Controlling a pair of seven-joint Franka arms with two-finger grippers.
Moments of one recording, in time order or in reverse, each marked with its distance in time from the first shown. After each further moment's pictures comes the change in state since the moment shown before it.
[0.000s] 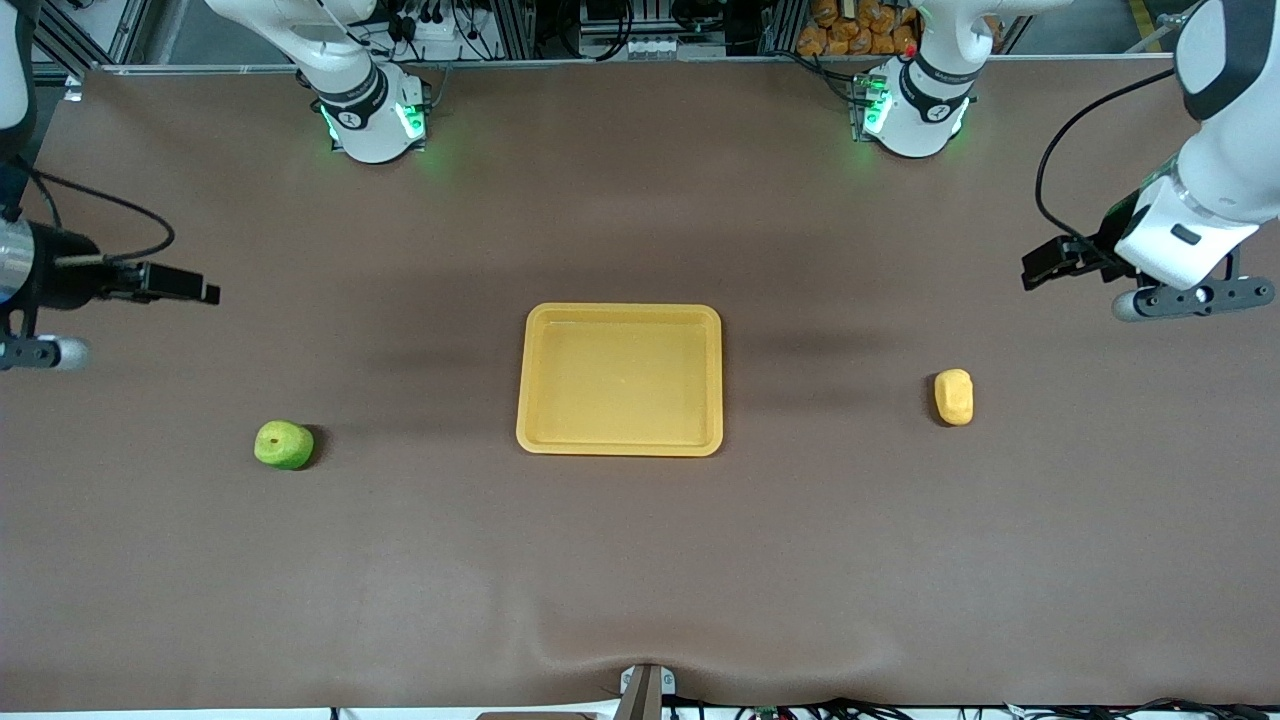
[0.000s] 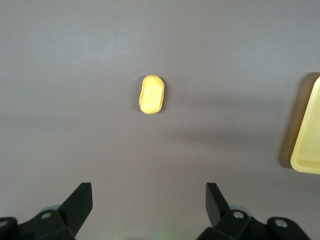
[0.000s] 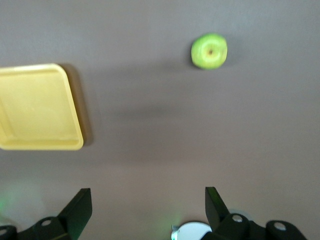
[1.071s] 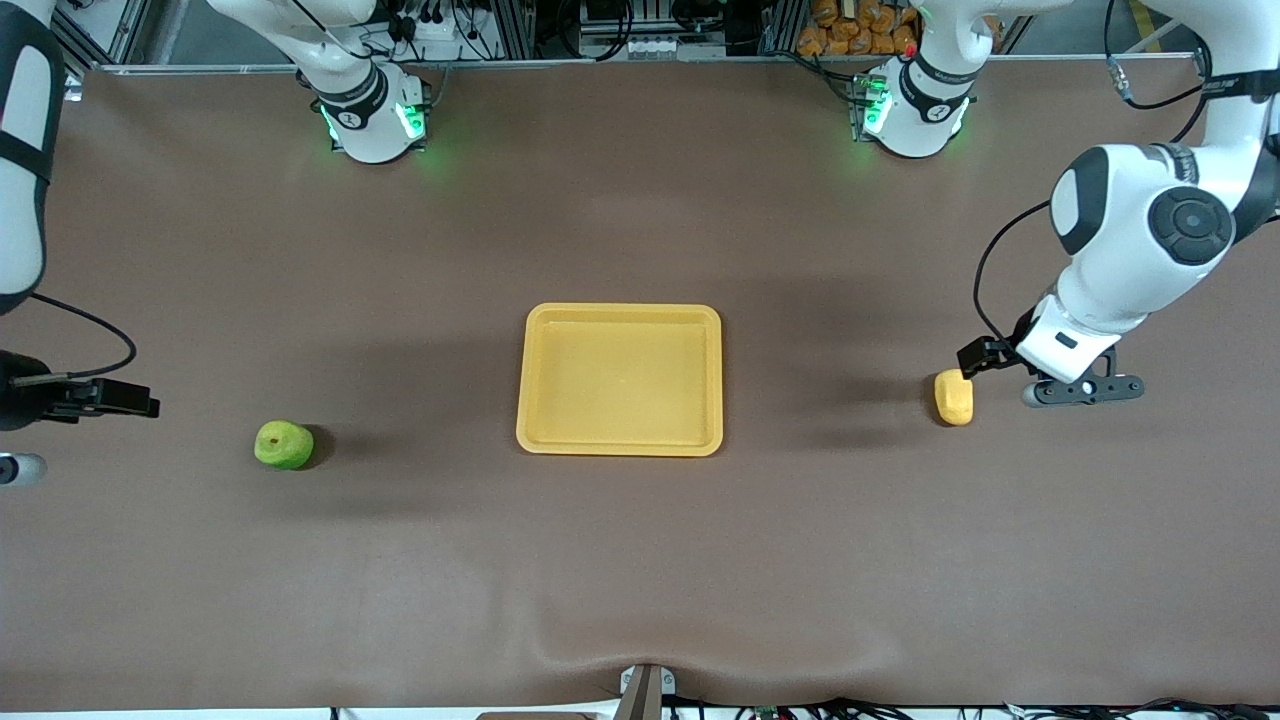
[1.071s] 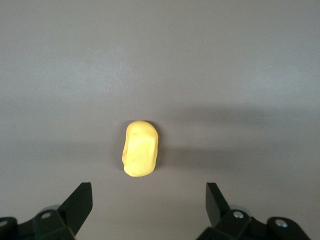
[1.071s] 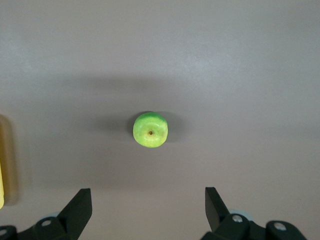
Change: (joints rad) left arm 0.009 0.188 0.000 -0.252 0.025 0.546 0.001; right arm -0.048 0.251 -0.008 0.189 -0.155 0.199 -0.204
